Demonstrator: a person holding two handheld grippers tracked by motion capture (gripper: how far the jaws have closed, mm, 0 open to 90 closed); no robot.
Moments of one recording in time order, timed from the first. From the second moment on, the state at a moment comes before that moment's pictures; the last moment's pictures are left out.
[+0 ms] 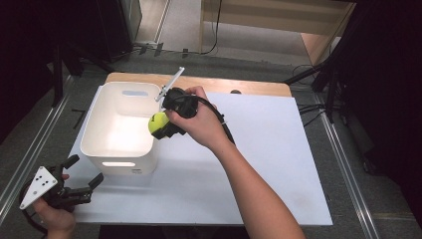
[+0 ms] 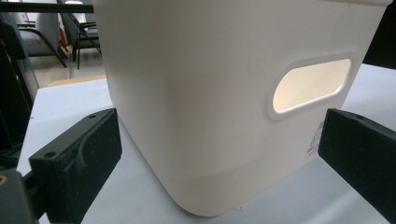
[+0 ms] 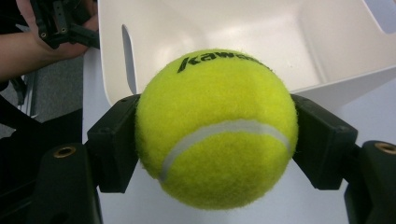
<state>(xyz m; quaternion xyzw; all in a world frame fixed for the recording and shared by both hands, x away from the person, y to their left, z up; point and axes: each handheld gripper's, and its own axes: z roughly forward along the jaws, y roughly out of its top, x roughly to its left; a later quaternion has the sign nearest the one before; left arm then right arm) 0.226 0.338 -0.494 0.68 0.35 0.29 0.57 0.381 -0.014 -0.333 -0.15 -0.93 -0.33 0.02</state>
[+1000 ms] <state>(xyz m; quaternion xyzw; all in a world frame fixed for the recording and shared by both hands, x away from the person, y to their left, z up) 0.227 0.337 -0.494 0.69 0.35 0.29 0.57 0.379 0.031 -0.335 -0.13 -0.94 -0.33 0.02</state>
